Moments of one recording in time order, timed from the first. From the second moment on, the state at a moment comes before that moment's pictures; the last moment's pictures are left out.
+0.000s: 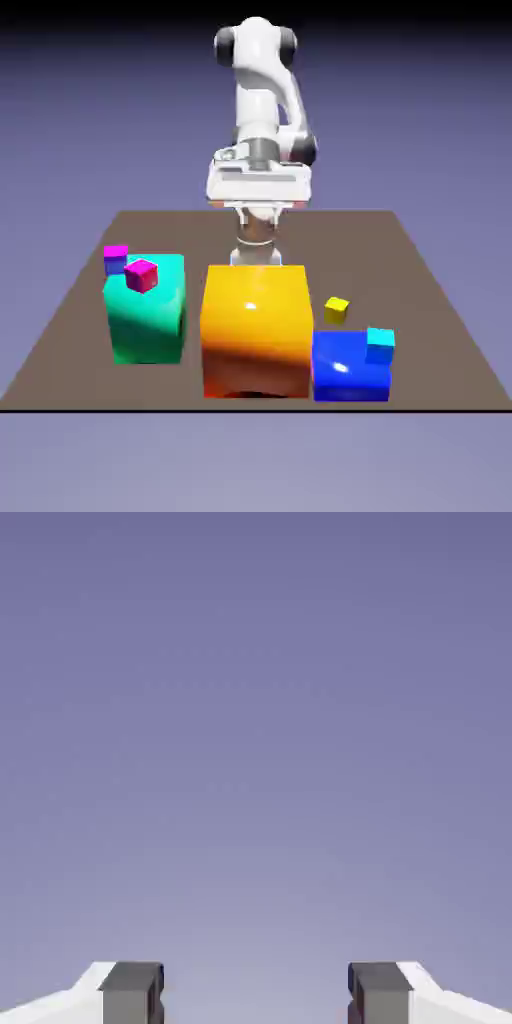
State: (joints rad) arm 0.04 -0.53 0.03 -2.80 -0.05 2.98 0.74
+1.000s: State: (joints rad) arm 0.70 0.46 0.69 -2.67 -1.28 1.70 0.76
